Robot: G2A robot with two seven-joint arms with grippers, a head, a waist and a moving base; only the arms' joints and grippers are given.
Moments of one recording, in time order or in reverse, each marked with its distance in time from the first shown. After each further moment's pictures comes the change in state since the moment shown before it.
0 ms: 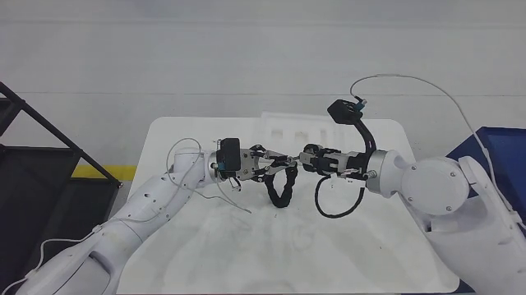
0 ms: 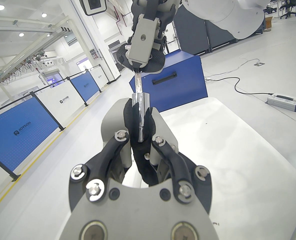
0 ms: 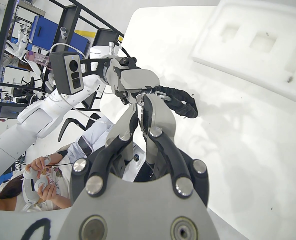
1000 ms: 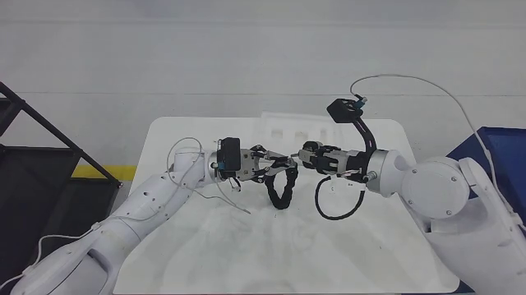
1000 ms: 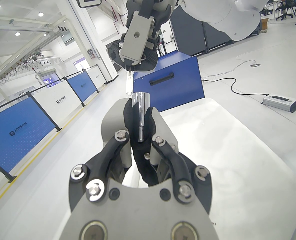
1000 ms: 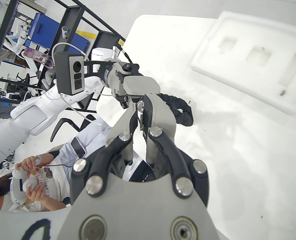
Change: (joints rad) left arm -0.025 0.015 0.048 -0.004 -0.036 0.004 0.001; right arm -0.005 0.001 0.002 -0.006 -0.028 -0.062 -0.021
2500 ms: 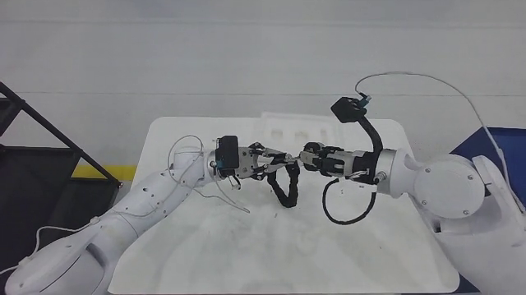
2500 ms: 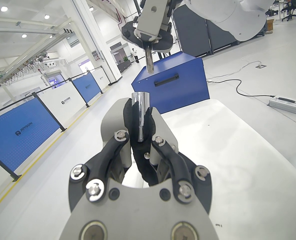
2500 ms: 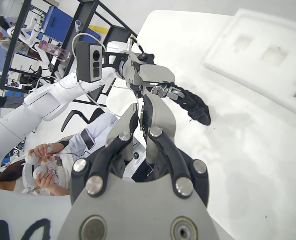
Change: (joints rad) left arm -0.056 0.021 0.112 0.023 -0.098 0.069 0.018; right arm -0.009 0.009 0.043 -0.018 0.049 -0.031 0.035
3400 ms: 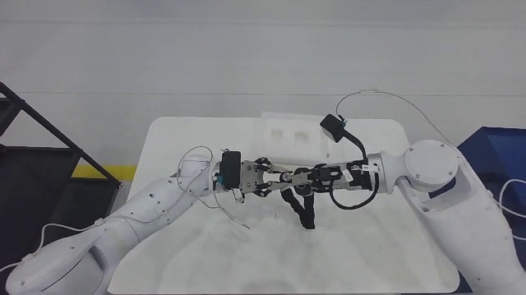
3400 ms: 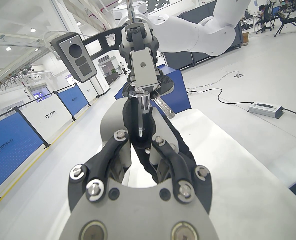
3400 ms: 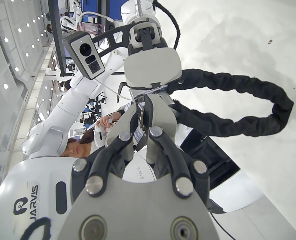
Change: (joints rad) left arm -0.012 0.006 0.109 -0.037 0.009 0.025 0.108; right arm 0.019 -0.040 -0.051 0.278 0.416 0.000 0.142
